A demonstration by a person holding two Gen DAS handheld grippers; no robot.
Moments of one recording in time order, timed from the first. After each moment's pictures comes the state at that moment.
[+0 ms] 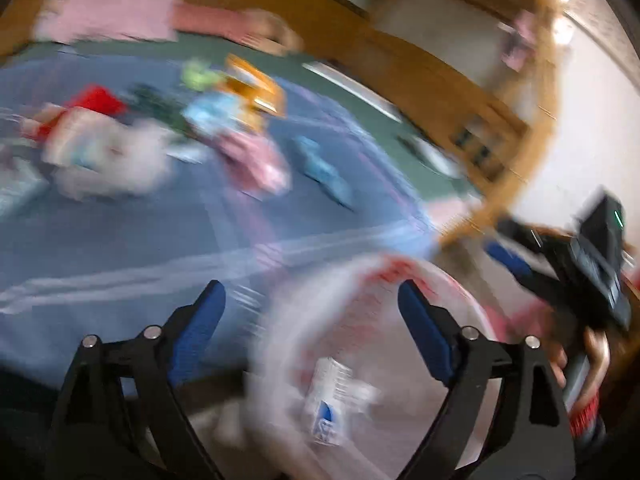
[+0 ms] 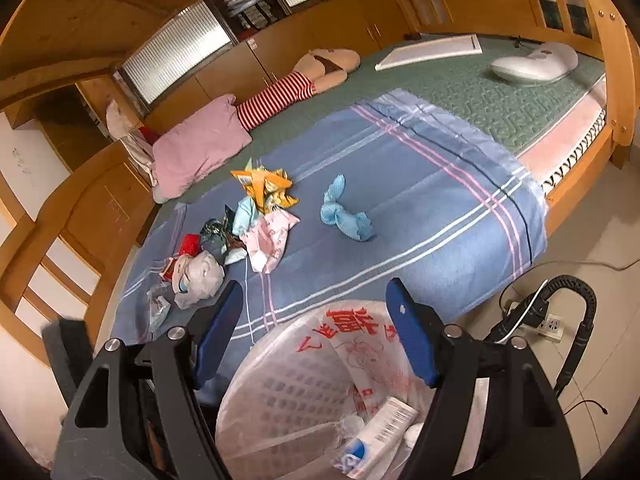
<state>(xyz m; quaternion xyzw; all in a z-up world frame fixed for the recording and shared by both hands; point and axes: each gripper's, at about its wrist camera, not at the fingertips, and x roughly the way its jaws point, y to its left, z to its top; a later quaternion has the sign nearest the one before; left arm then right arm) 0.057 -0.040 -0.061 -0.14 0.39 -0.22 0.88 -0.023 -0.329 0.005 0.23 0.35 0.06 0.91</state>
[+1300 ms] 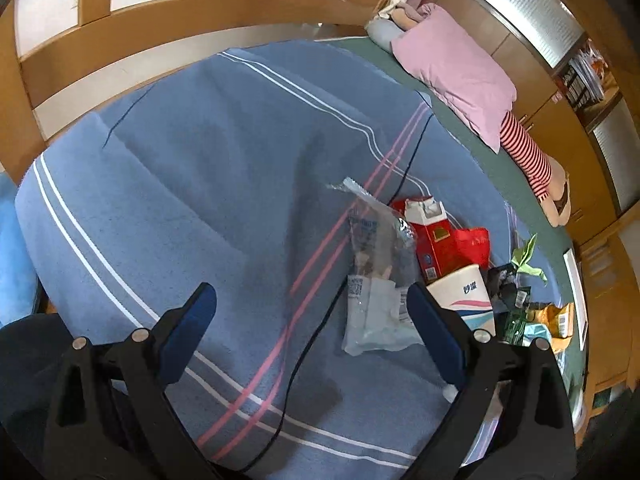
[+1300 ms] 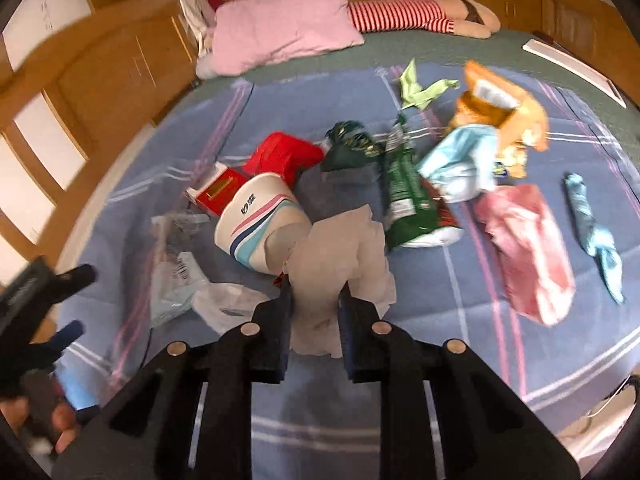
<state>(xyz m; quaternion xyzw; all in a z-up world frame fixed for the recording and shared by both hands) 0.116 0.217 -0.081 -0.33 0.39 0.24 0.83 0.142 -0.052 -0.051 0.06 0.45 0.17 0.88</state>
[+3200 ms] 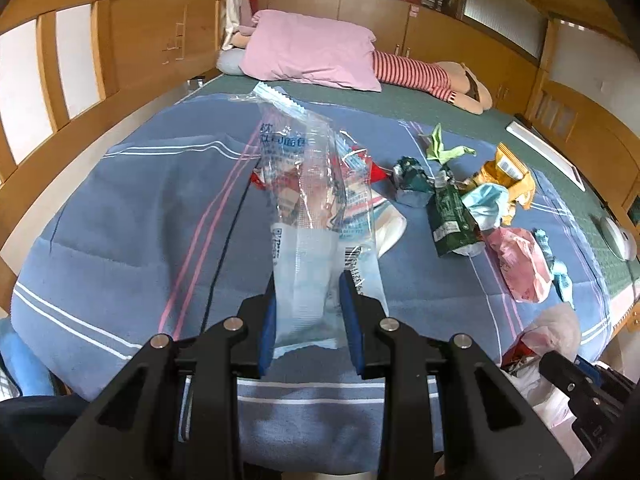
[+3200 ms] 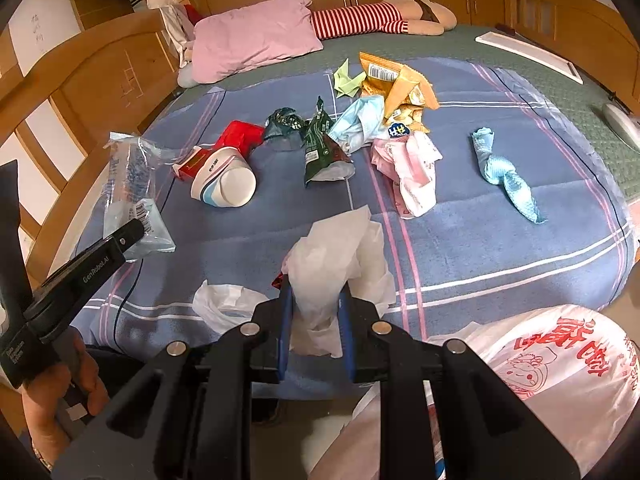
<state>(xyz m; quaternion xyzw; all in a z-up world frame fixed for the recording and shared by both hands) 0.104 0.072 -0.065 -0.09 0.37 0.09 0.92 0.056 -0.122 -0.039 0.06 0.45 0.12 0.88</state>
